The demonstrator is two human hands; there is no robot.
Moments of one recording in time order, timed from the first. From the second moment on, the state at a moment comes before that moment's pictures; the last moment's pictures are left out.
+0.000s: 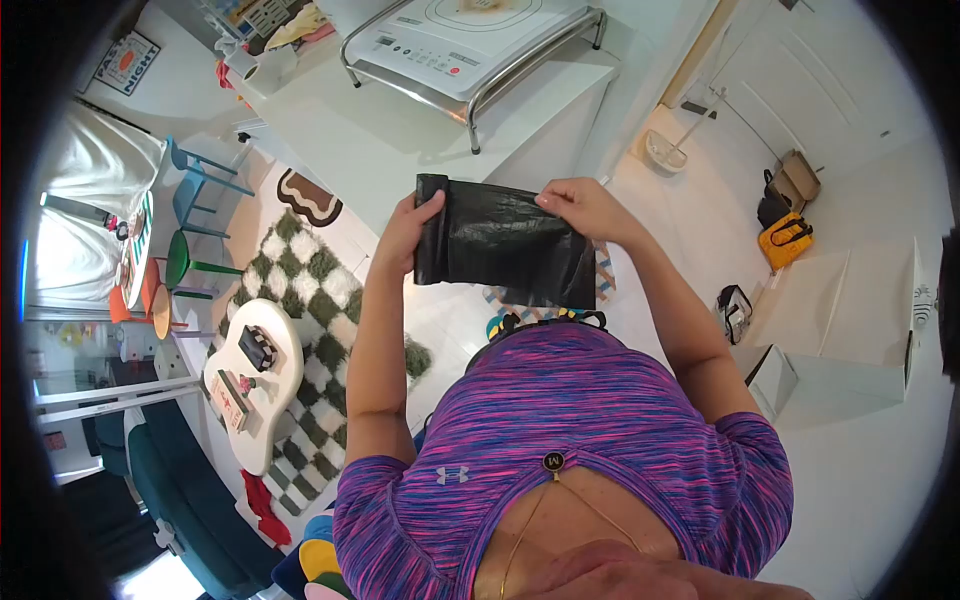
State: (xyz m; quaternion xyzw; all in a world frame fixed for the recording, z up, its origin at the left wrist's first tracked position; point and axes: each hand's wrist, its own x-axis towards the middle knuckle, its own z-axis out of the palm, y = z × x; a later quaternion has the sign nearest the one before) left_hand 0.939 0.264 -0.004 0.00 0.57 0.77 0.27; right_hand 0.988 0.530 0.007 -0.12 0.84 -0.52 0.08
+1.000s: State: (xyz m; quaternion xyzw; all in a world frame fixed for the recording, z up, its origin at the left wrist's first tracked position) left_hand 0.962 0.378 0.055 0.36 0.67 0.57 0.32; right_hand 1.065 0.544 0.026 0.04 0.73 -0.68 -0.09
